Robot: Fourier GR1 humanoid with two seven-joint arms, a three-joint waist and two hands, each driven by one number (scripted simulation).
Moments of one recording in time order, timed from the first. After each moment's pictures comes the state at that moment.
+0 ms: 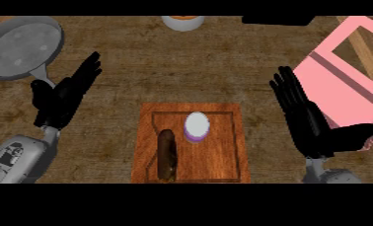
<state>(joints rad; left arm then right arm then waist) -0.28 0.56 -0.33 -1.39 0.39 0.15 0.07 -0.06 -0.24 0.20 -1.64 -0.37 -0.13 0.00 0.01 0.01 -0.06</state>
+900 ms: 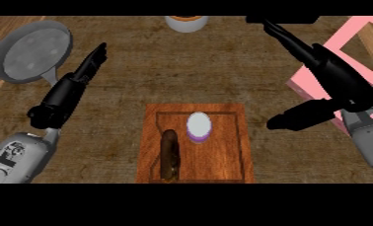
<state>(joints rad) -0.31 0.57 -0.34 -1.46 0.23 0.10 -0.13 -0.48 -0.59 0.27 -1.64 0.03 0.15 -0.20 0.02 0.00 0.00</state>
